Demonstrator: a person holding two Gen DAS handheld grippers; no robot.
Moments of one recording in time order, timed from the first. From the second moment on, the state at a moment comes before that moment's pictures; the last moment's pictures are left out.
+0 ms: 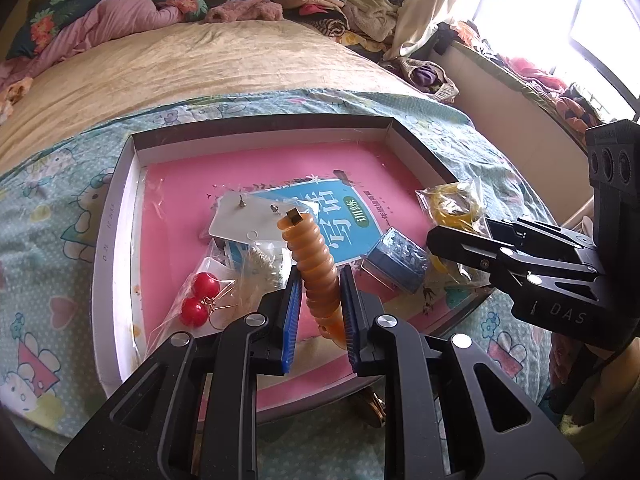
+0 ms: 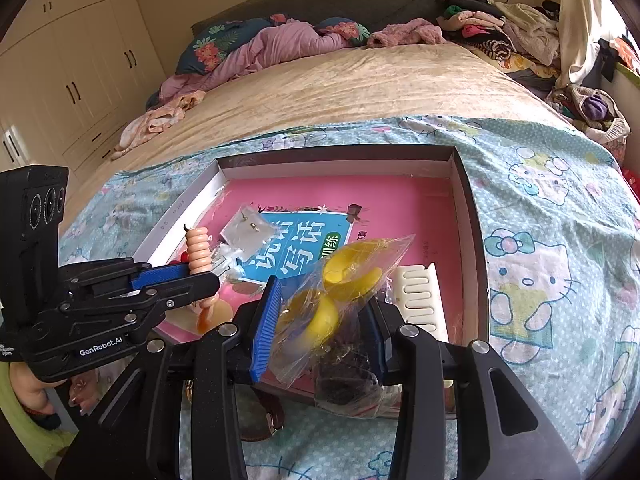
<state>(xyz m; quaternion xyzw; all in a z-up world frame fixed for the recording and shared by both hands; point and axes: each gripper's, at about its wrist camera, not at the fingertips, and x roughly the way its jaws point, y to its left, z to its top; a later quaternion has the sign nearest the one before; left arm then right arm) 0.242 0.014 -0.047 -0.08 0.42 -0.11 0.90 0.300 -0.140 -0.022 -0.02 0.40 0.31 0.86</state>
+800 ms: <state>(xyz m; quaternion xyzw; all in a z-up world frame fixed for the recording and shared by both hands) 0.245 0.006 -0.051 -0.08 0.43 -0.11 0.89 0.287 -0.161 -0.014 0.02 0.39 0.31 0.87</state>
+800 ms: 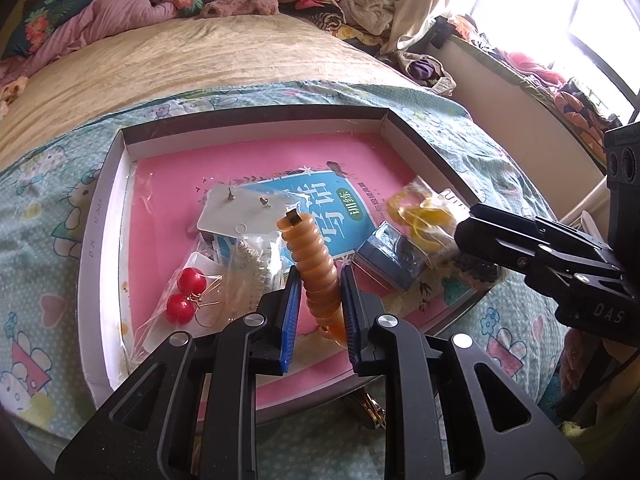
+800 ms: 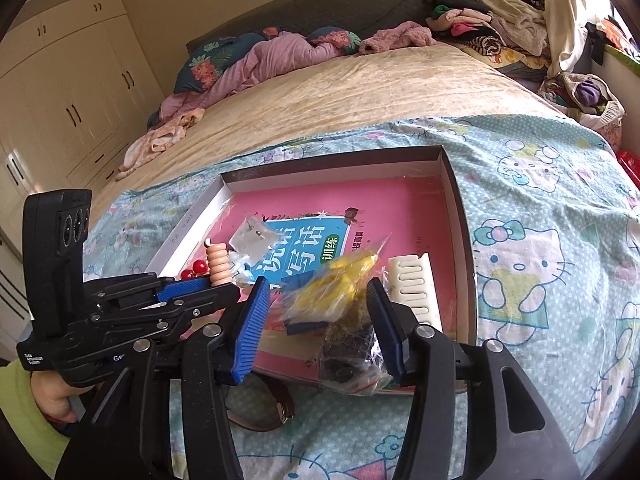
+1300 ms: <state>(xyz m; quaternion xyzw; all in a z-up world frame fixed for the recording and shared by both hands) 0.242 0.006 -0.040 -0.07 0.42 -0.10 0.90 0.279 -0.181 -0.003 0.05 0.38 0.29 0.88</state>
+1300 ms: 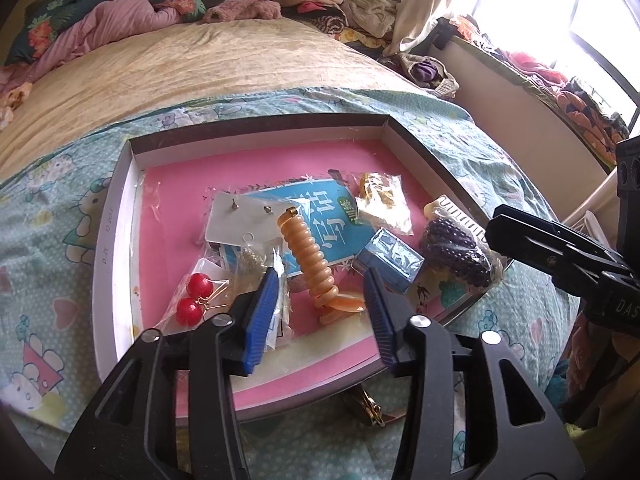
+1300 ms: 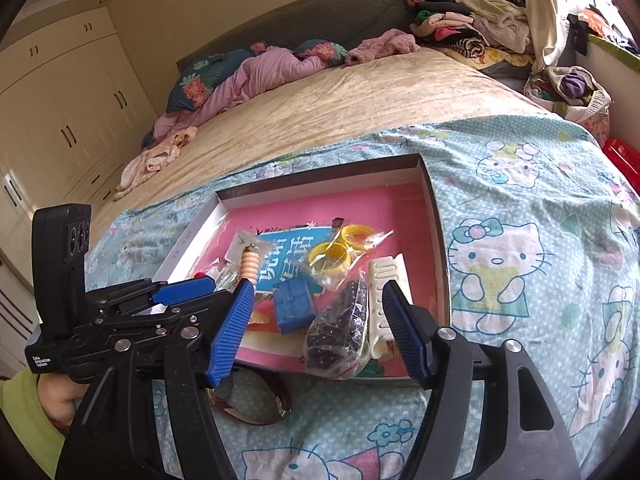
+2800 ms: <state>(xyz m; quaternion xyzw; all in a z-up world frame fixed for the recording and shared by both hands) 0.148 0.029 0.033 -0.06 0.34 -0.05 0.94 0.181 -0.189 0.074 0.04 0.29 0.31 0.90</state>
